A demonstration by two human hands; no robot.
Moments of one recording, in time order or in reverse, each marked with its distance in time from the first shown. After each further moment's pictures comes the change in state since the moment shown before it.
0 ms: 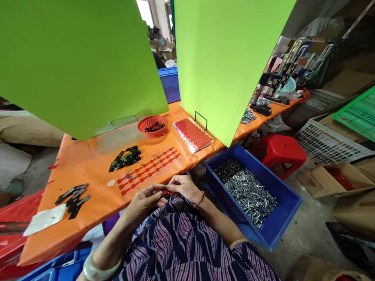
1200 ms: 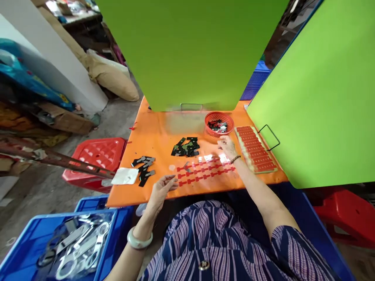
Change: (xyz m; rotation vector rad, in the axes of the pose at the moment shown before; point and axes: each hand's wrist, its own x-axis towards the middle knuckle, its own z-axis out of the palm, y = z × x) left_hand 0.024 -0.032 -0.173 -0.311 0.580 0.135; right_hand 0.263 -0.029 0.001 -0.460 0.285 -0.079
